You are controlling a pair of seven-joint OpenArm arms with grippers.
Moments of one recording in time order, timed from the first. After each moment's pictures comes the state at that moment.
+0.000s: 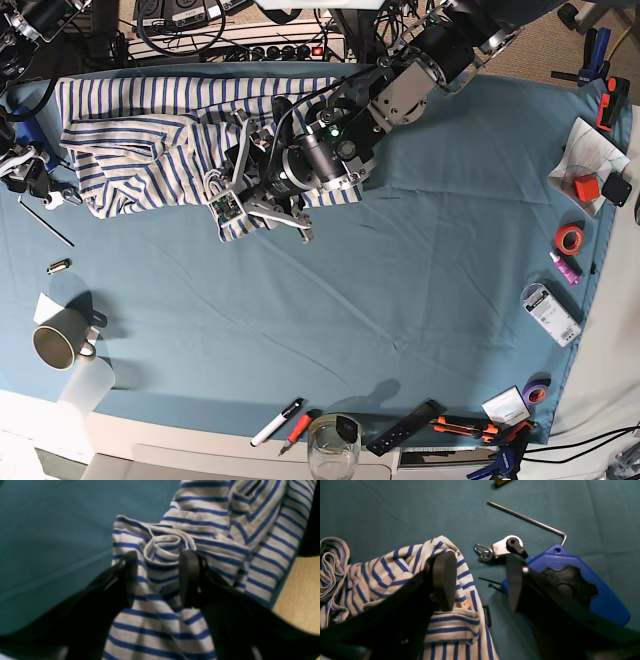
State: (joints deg) left arm -10.2 2.1 44.9 100.2 -9.2 -15.5 55.3; right arm -8.9 29.3 55.6 89.4 45.8 39.8 -65.8
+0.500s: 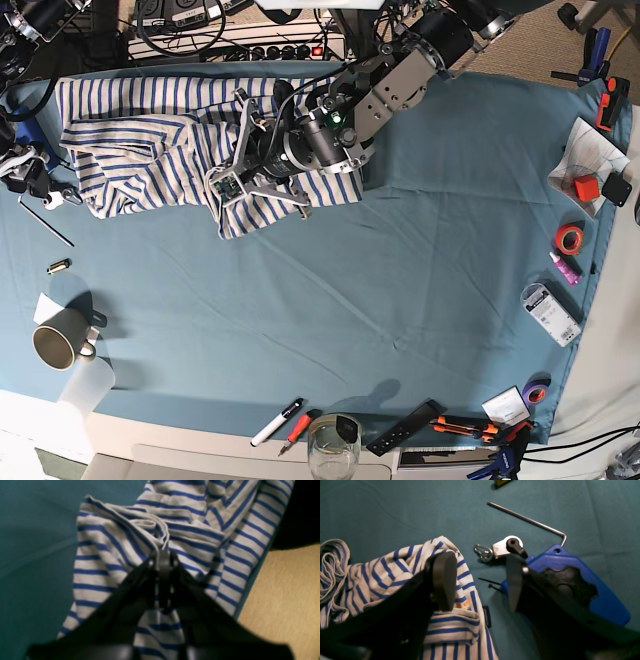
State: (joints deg) left arm -6.7 2.1 44.9 100.2 -11.6 -17.7 55.3; right arm -8.9 29.3 55.6 89.4 45.7 39.8 -65.3
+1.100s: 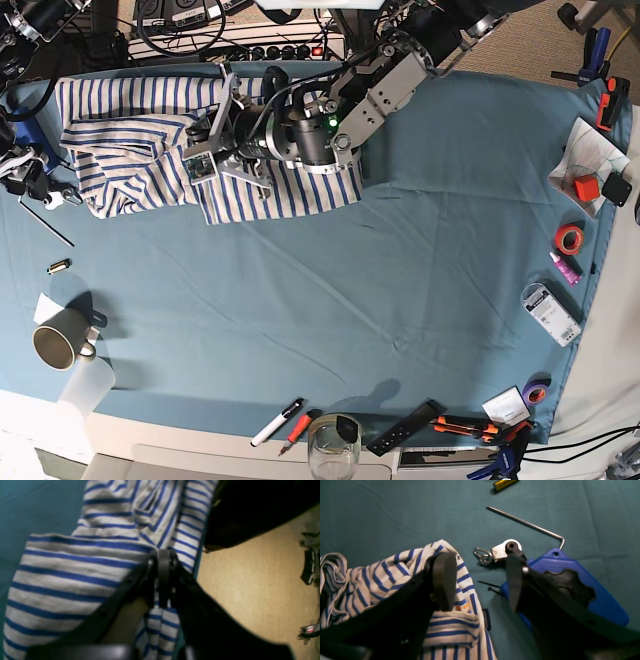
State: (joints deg) left arm -6.6 4.9 45.7 100.2 -25.1 -26.2 57.8; right arm -8.9 29.4 55.6 89.4 45.7 39.8 -64.5
